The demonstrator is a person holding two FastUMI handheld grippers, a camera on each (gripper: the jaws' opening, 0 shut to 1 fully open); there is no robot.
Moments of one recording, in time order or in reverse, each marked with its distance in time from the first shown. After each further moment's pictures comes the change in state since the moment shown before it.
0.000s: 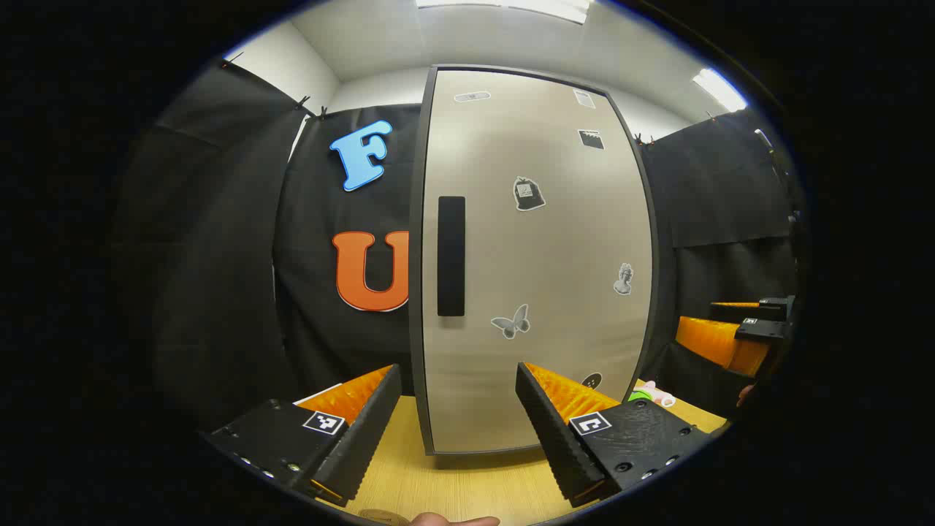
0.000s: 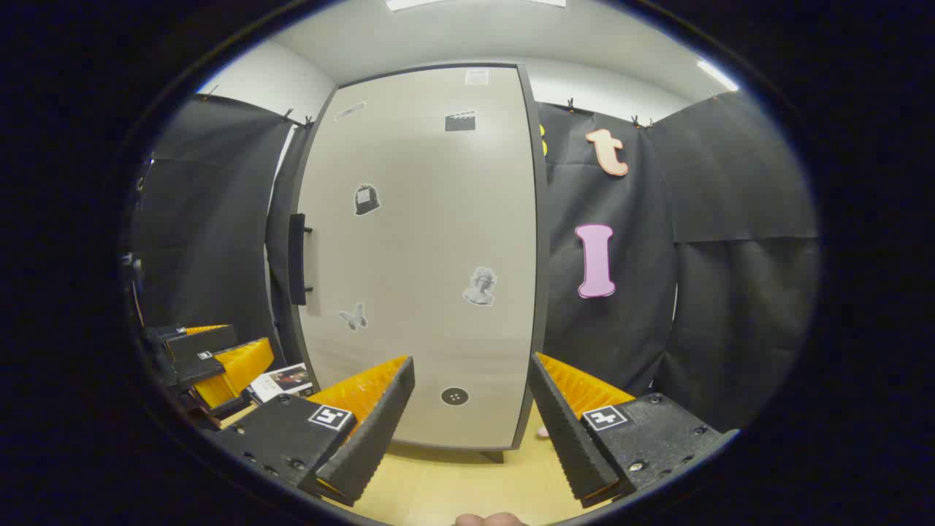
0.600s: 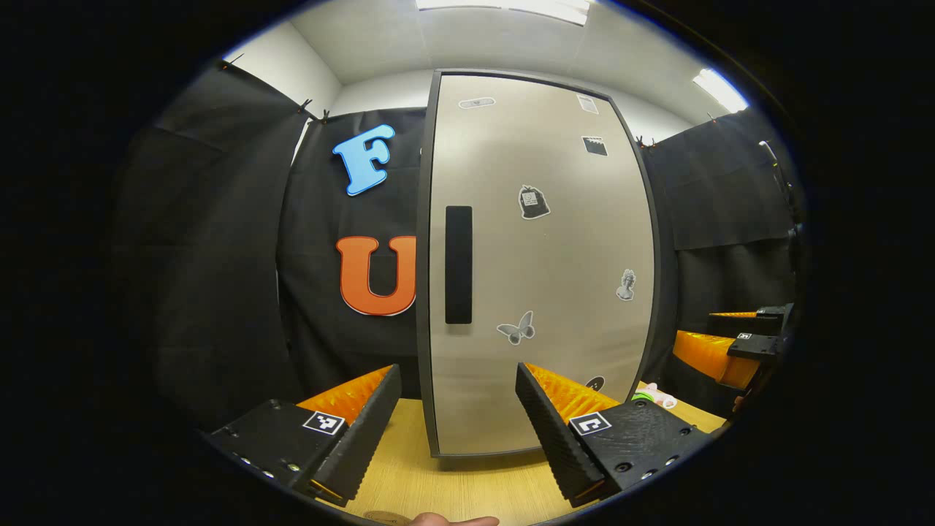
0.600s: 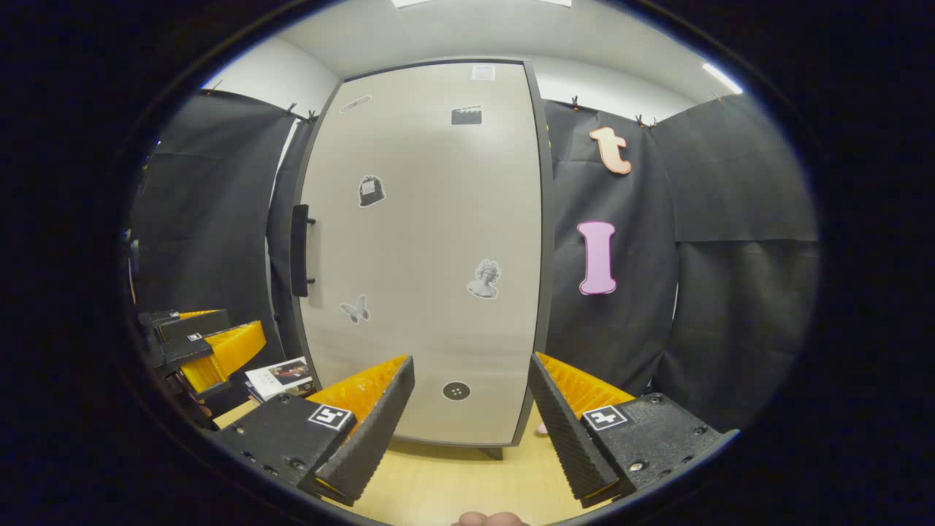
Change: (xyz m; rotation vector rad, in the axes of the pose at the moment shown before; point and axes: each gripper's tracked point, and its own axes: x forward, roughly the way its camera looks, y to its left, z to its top) left arm -0.004 0.008 0.005 0.007 -0.007 0.009; right arm 0.000 0.006 -0.004 -0.010 0.016 0.001
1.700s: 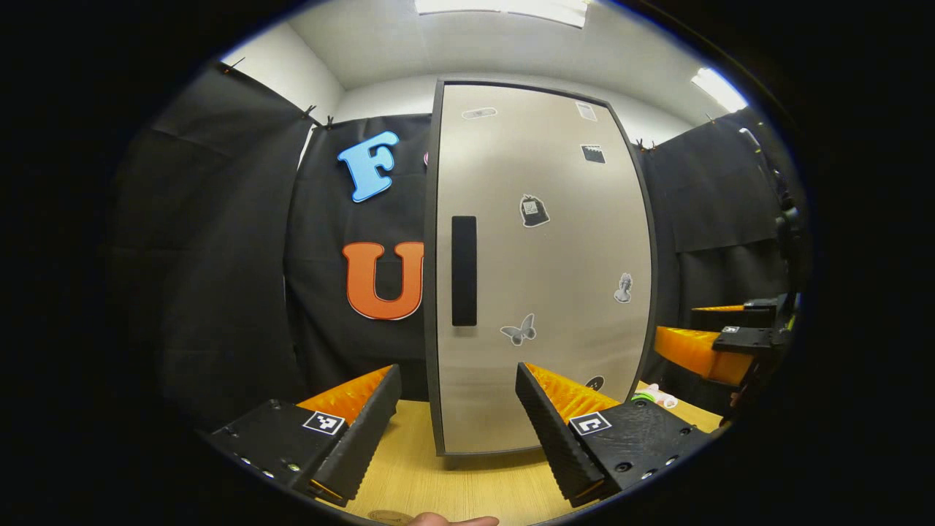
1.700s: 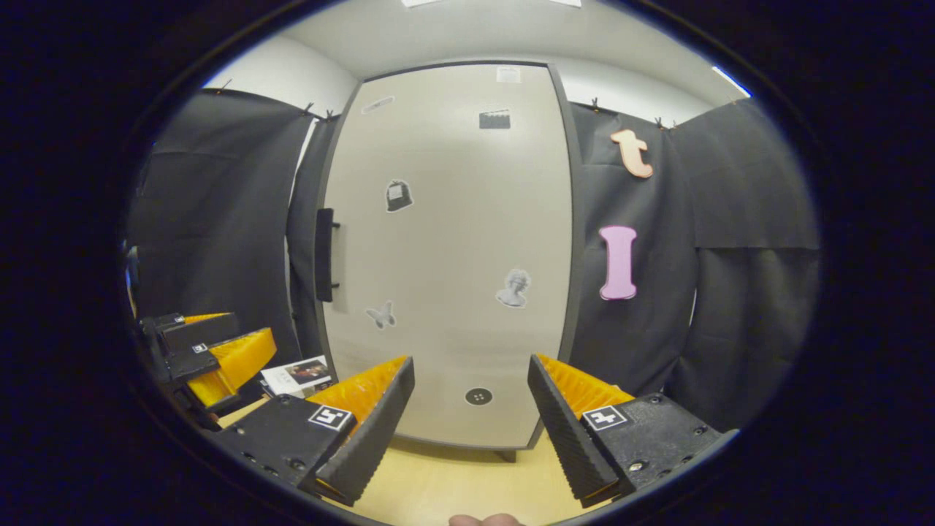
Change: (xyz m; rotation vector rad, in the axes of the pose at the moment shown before) left arm -0.024 0.006 0.007 -0.005 -0.025 0.017; right arm 0.013 0.043 0.020 -0.045 -0.004 0.103
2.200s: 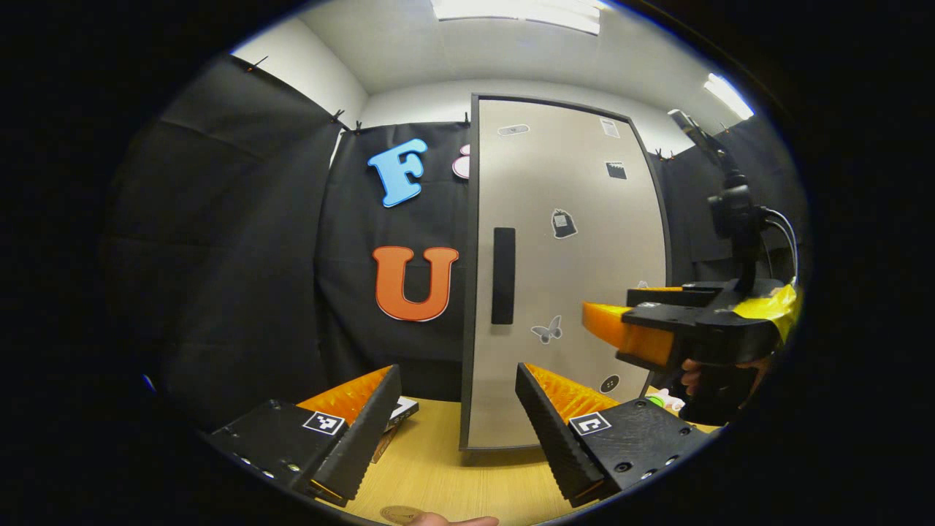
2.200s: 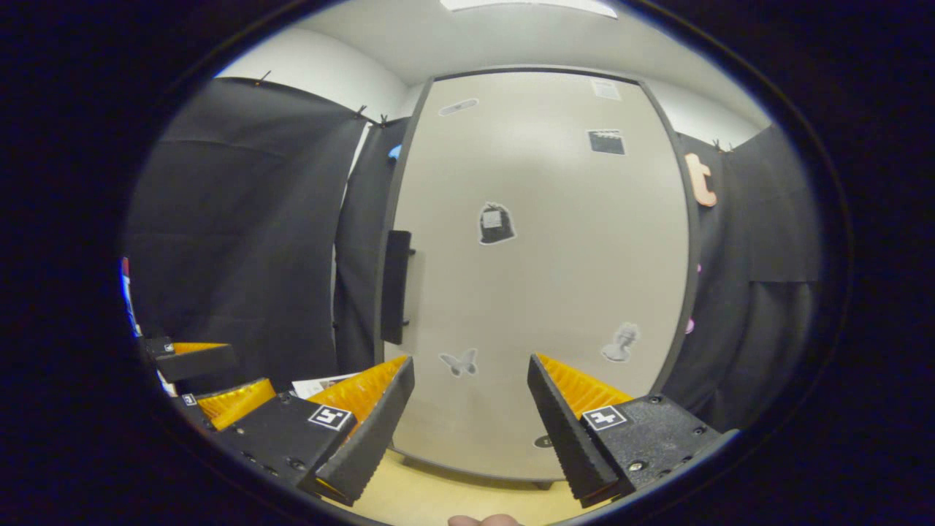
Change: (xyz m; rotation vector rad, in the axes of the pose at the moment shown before) left arm -0.035 0.045 0.000 -0.026 -0.015 0.098; right arm 0.060 0.108 0.042 -0.076 -0.058 0.198
